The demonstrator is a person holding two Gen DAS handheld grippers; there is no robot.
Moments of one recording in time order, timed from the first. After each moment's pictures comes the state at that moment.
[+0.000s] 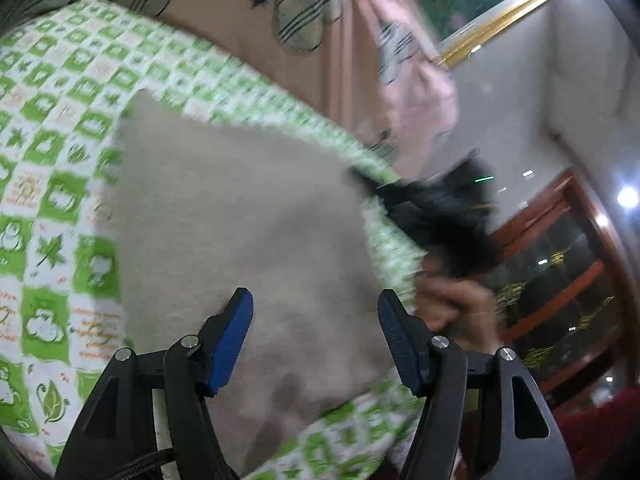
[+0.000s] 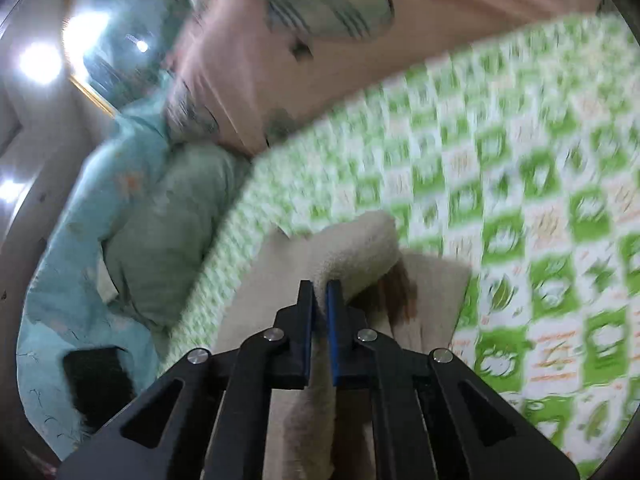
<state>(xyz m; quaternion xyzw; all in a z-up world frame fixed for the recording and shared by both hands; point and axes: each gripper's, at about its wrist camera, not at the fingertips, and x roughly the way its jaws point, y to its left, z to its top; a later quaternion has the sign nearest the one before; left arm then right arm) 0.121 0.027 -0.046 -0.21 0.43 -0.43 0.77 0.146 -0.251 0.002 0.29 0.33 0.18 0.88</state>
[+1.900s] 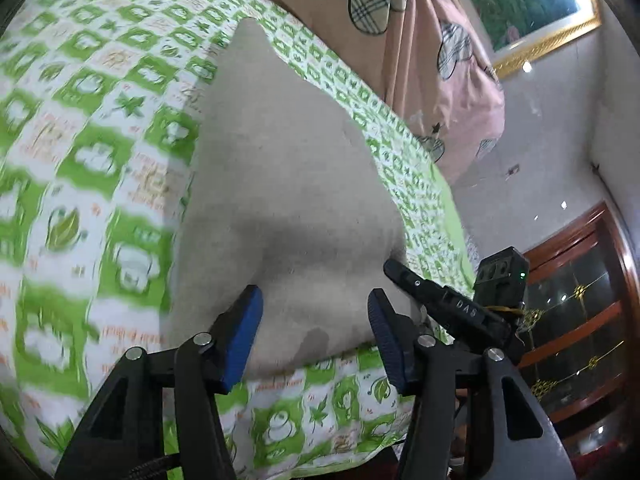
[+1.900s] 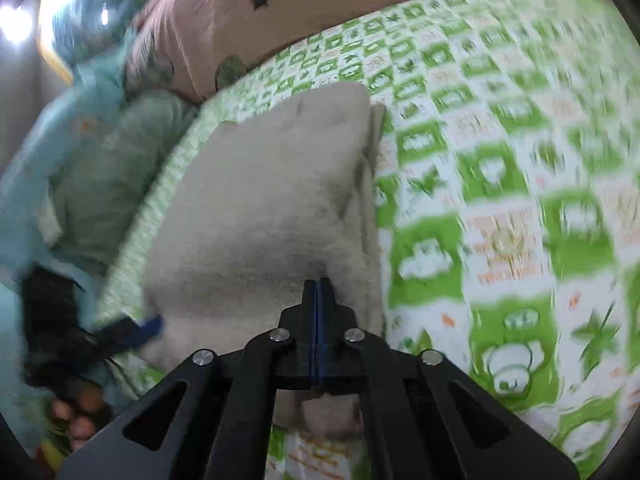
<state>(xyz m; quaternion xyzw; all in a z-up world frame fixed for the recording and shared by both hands) 0.056 0.058 -0.098 -0.26 0.46 -0.35 0.77 0.020 -0.223 -0.079 0.26 0.39 0.09 0.88</state>
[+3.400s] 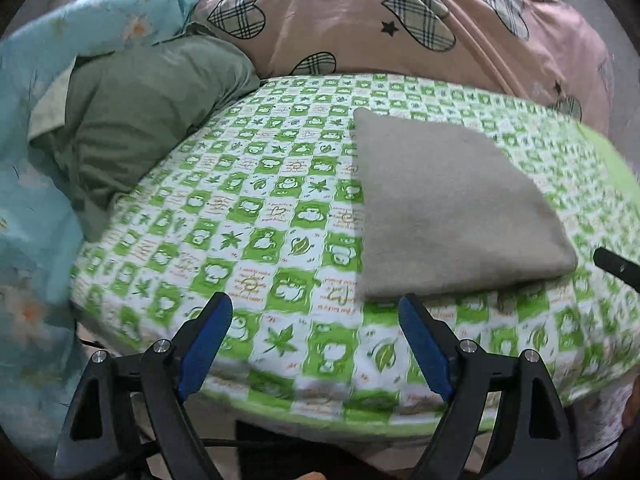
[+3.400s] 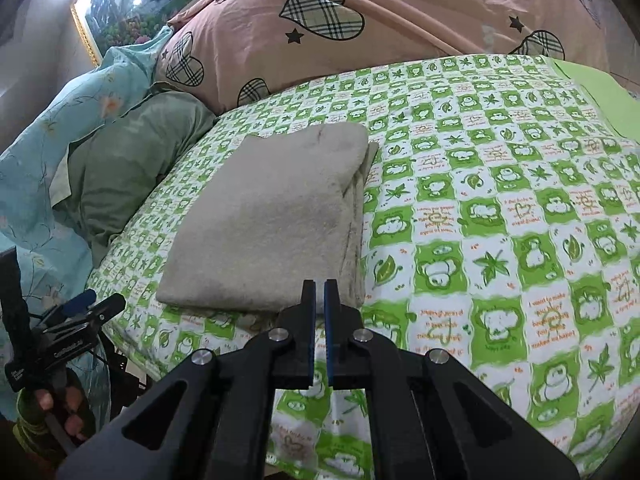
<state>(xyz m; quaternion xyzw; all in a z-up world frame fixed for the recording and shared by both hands) -0.057 0.054 -0.031 0.07 0.39 -0.02 0.92 -0.078 -0.205 -0.027 0.16 0.35 0.05 0.92</state>
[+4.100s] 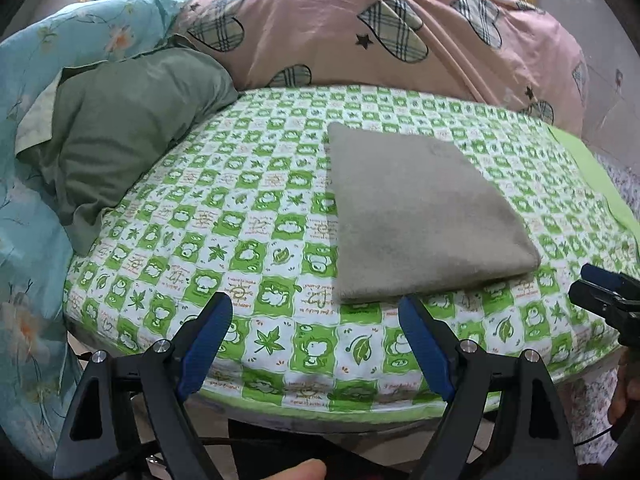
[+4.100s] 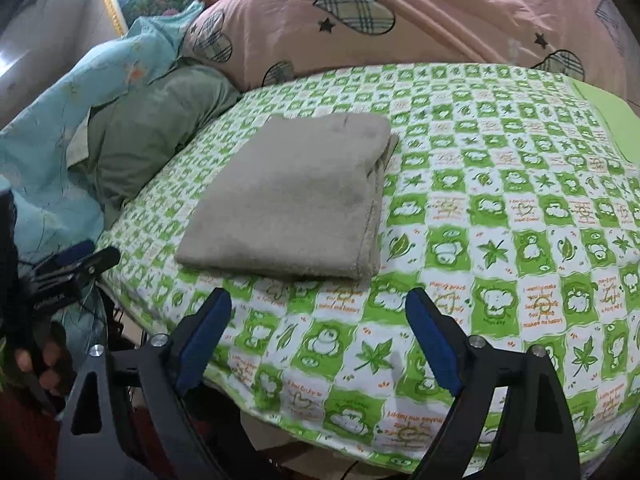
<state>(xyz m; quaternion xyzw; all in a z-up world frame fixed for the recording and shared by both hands) -0.065 0.057 -0.009 0.06 0.38 -0.08 0.92 -0.100 -0.185 -0.018 0.11 0.37 0.09 0.92</state>
